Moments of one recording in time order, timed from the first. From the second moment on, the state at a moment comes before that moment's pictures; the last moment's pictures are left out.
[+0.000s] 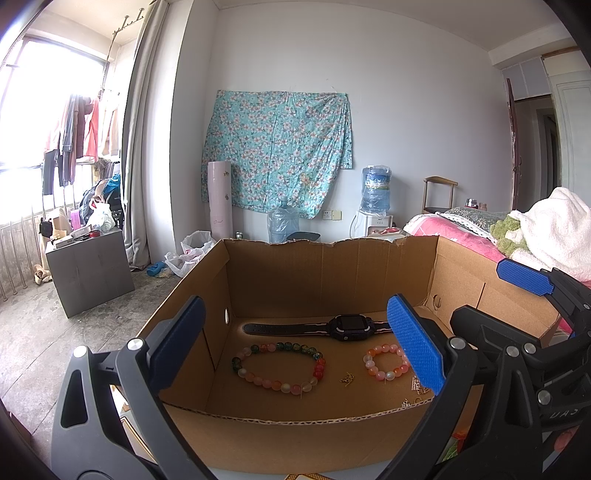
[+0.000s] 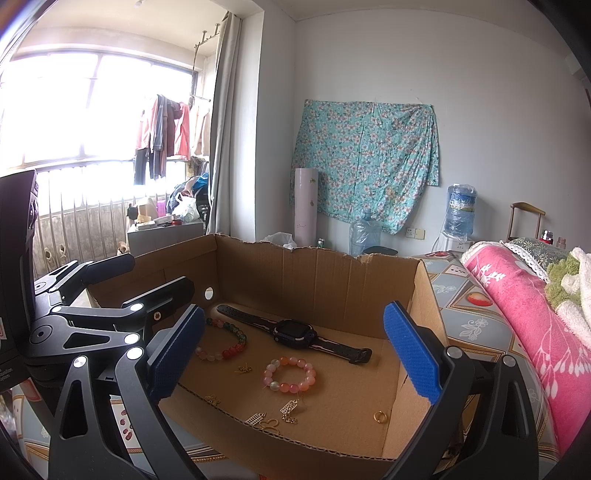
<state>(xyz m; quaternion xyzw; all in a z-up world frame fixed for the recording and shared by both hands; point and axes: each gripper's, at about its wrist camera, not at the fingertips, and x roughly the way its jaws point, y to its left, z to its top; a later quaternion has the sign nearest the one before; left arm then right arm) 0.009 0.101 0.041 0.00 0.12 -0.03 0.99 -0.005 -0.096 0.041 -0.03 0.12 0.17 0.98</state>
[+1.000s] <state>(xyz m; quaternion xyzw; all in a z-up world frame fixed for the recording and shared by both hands) 0.009 0.101 0.041 0.00 0.12 -0.03 0.99 -0.003 -0.098 0.040 -0.03 0.12 0.18 0.98</state>
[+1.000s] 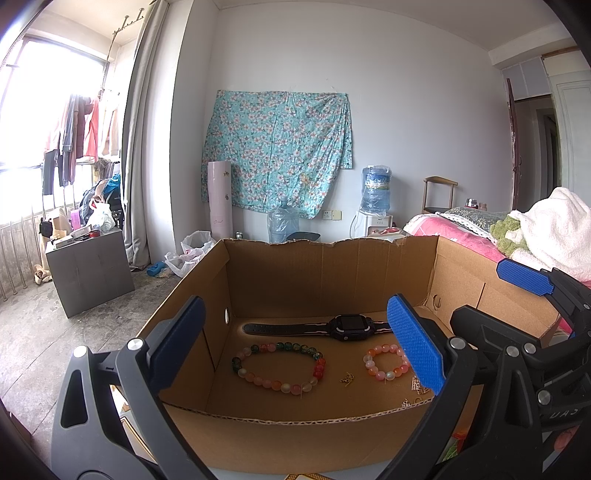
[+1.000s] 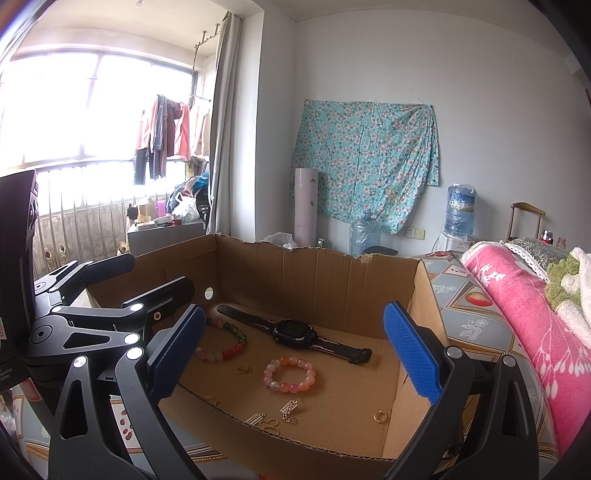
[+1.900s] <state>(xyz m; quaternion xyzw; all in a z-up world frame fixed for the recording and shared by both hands) 0.009 0.101 0.041 0.00 0.12 -0.03 0.99 -0.003 -0.098 0.040 -0.03 0.12 0.18 0.98</state>
